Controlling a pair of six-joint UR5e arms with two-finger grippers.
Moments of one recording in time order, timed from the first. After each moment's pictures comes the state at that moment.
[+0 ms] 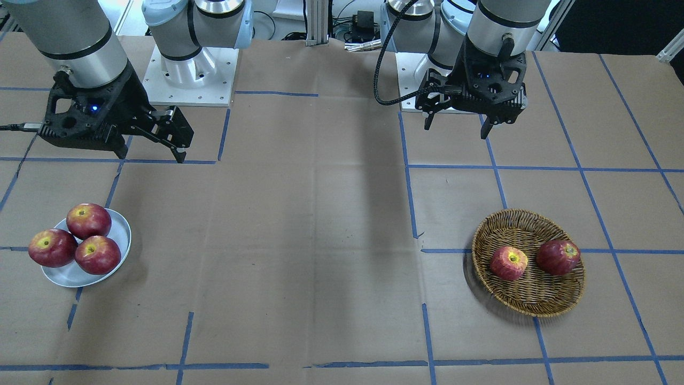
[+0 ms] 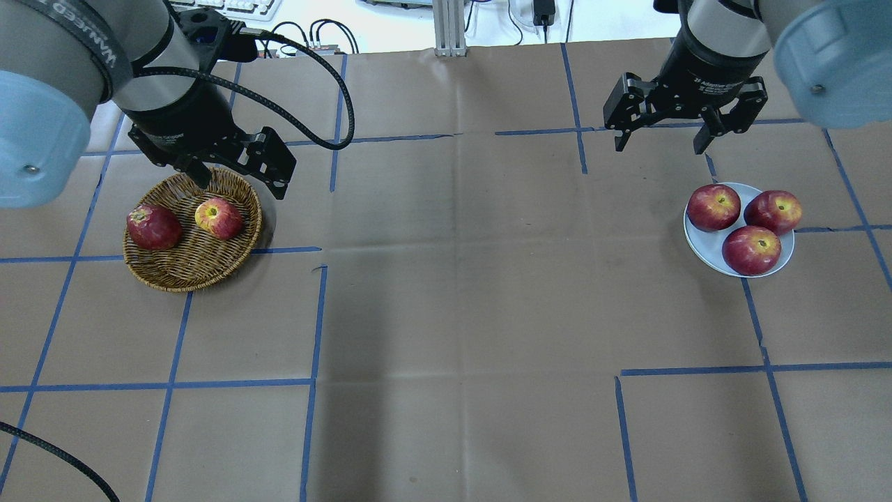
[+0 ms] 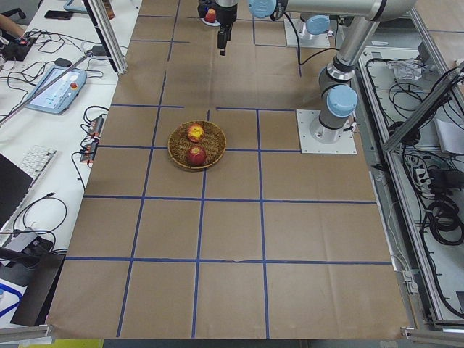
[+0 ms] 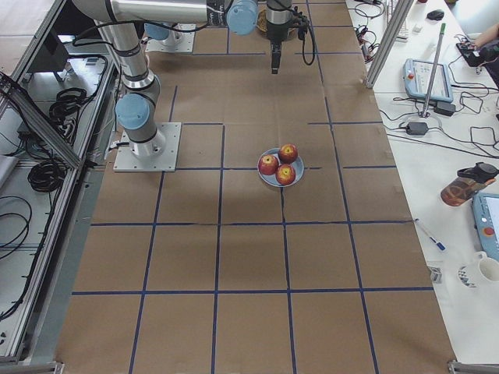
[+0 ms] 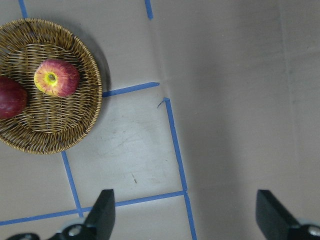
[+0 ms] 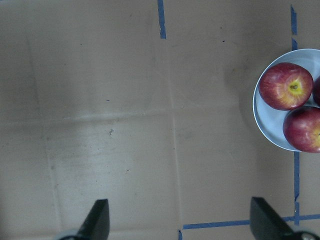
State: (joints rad) left arm -1.60 -1.52 -1.61 -1.56 1.59 0.17; right arm 1.55 -1.53 1.58 -1.65 -1.55 0.06
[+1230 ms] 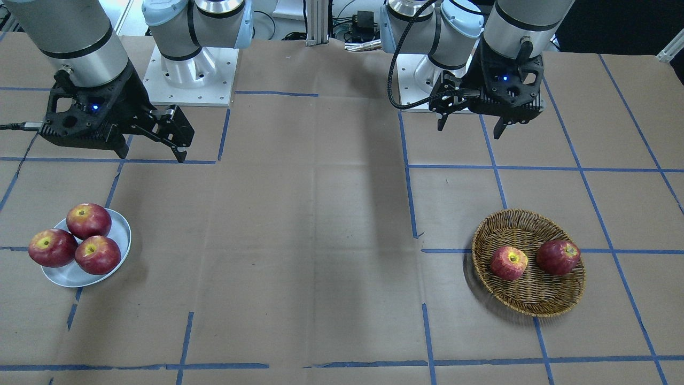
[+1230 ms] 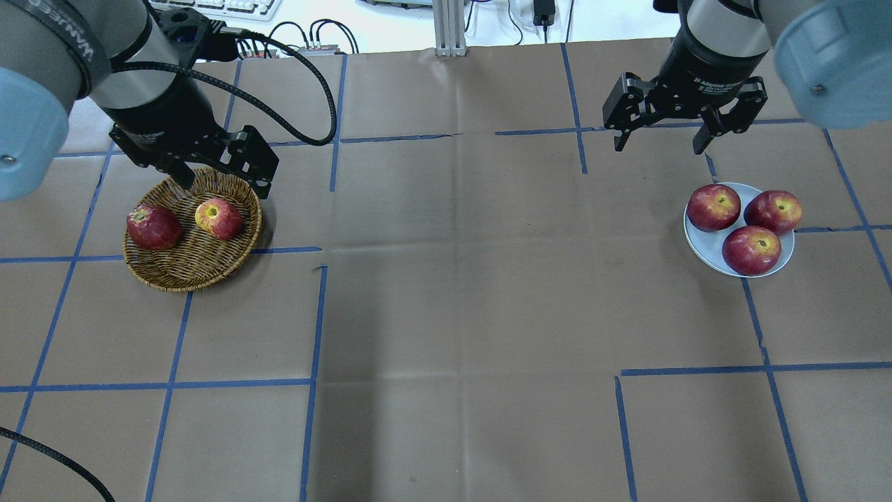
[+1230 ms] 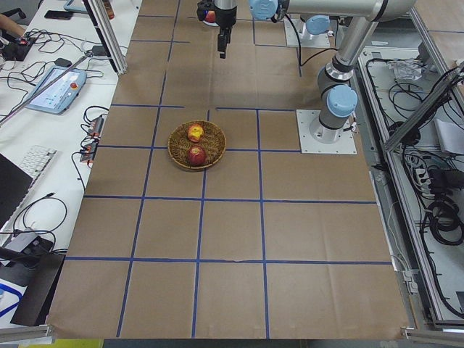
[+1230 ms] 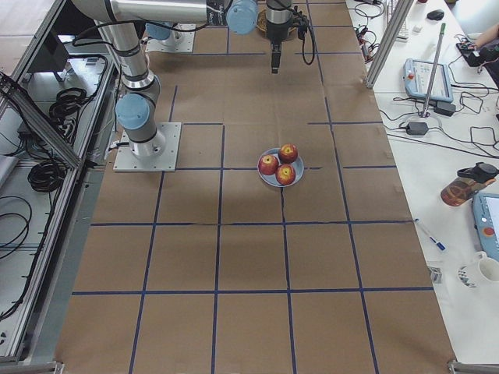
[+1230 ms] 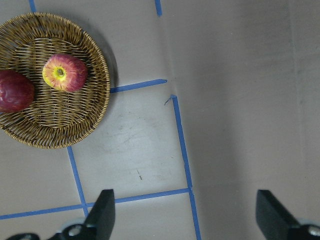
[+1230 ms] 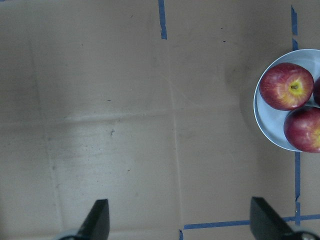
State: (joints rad) left arm -1.55 -1.52 -1.61 -1.58 1.59 0.21; right arm 1.55 -1.53 1.58 -1.65 -1.54 0.07
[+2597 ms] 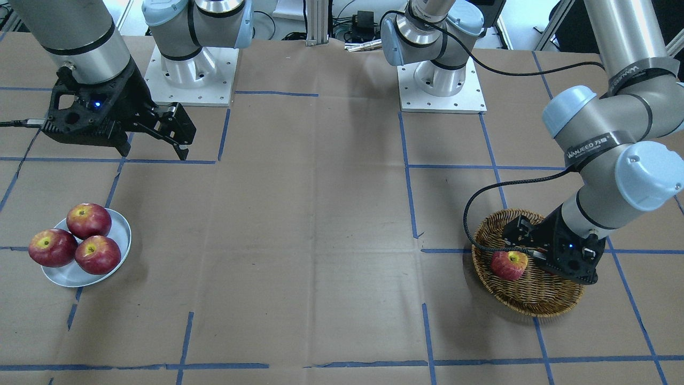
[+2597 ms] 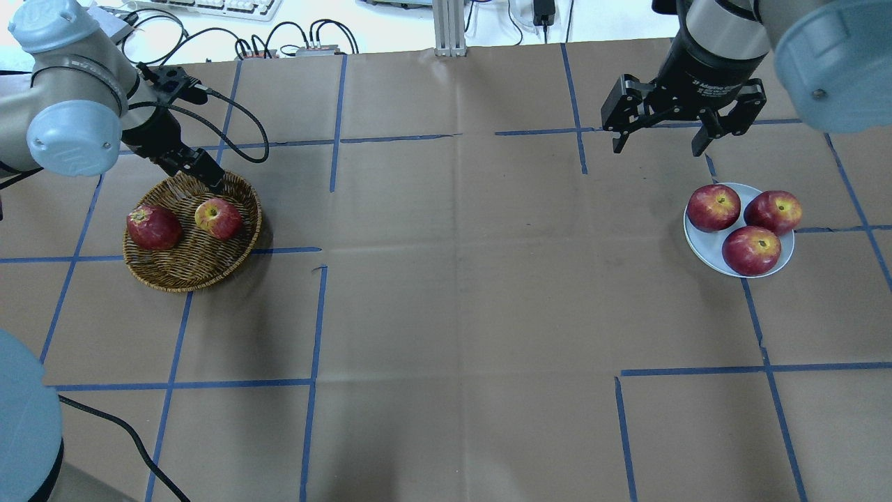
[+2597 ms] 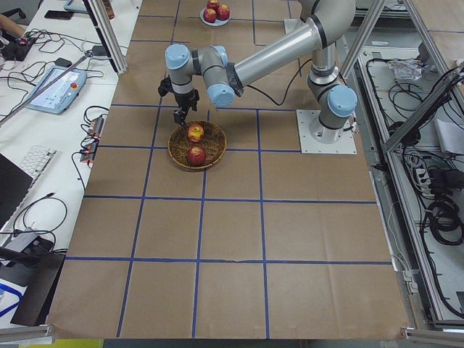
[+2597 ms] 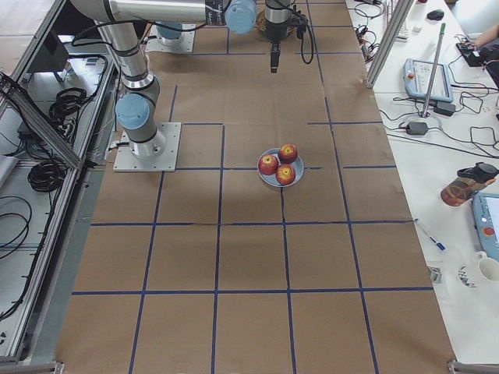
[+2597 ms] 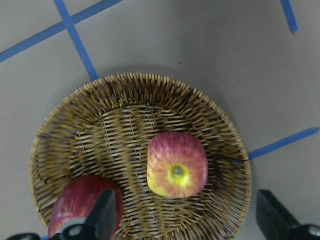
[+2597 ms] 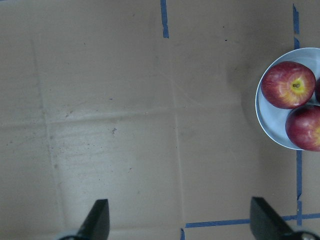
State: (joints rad) left arm -1.28 -1.95 -1.64 -1.12 1.58 0.74; right arm 1.55 -1.54 1.58 -1.65 -1.54 0.07
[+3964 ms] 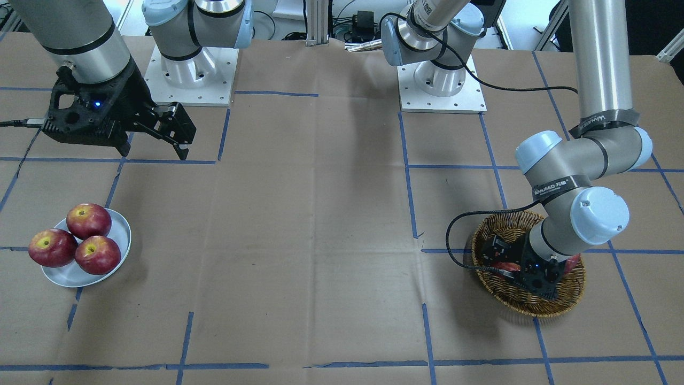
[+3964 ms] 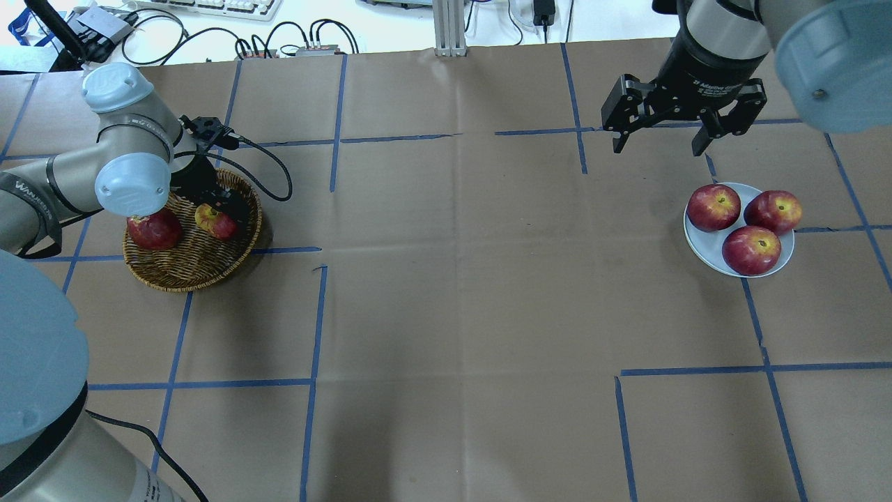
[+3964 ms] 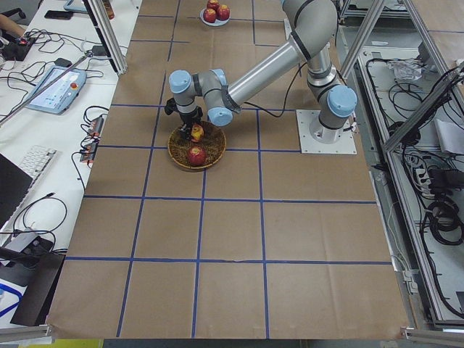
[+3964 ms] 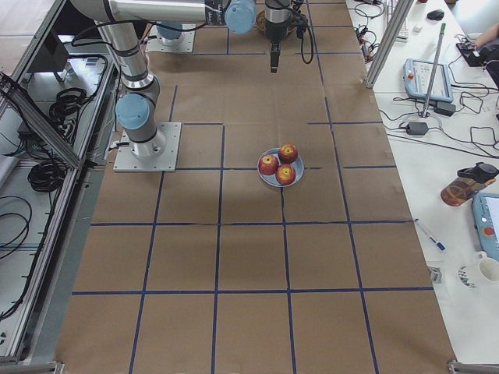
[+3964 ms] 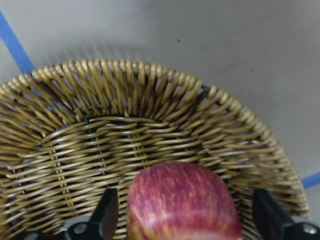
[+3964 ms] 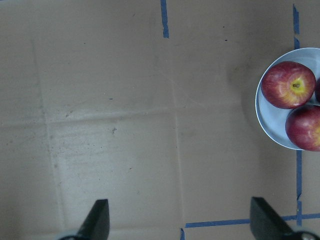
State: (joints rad) left arm -1.28 -2.06 -1.73 -0.97 1.58 0.73; right arm 1.55 -1.54 1.58 -1.65 -1.54 0.07
